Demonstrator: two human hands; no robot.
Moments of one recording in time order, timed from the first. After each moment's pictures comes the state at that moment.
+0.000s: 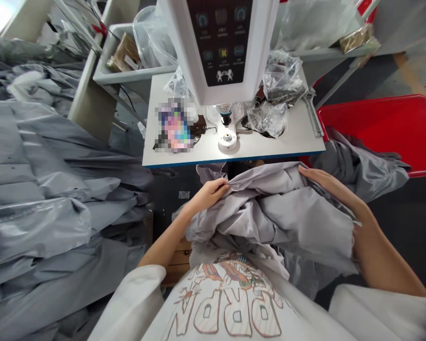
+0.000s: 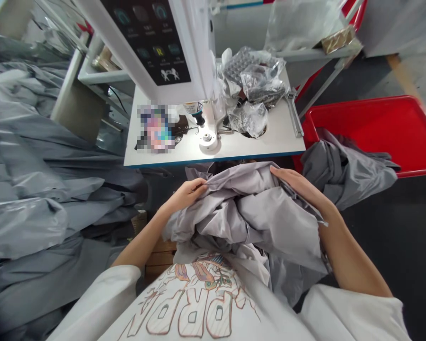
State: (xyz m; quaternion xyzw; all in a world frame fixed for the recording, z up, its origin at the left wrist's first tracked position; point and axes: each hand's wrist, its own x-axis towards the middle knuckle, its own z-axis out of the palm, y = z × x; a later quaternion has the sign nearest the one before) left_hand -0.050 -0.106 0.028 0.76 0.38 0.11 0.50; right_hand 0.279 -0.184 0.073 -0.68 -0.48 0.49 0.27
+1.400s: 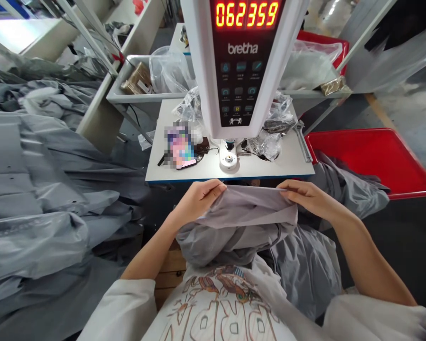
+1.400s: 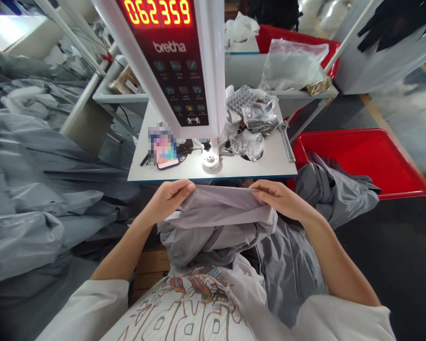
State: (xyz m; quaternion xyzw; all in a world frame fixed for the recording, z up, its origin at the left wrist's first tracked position) left_hand -0.058 -0.084 0.121 0.77 0.39 0.21 0.46; right_hand 0.245 -0.153 0.125 -0.59 -0.62 0.47 0.22
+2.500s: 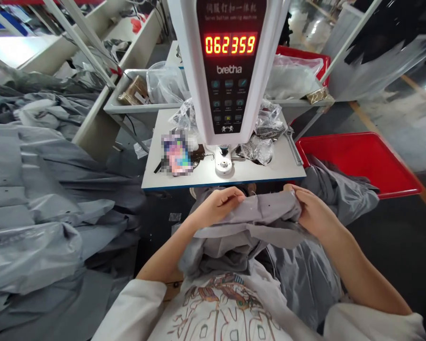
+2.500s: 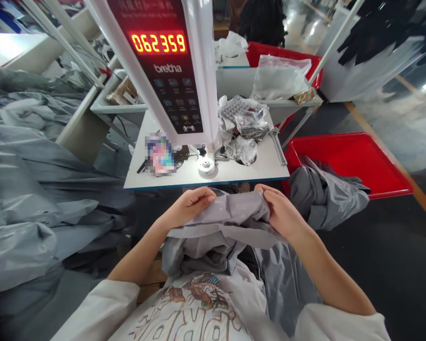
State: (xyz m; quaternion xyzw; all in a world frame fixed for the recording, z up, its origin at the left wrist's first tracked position) left_hand -0.015 -0.097 0.109 0.75 0.29 0.19 0.57; right_hand 0.211 -0.180 0.134 -0.54 -0.24 0.64 0.48
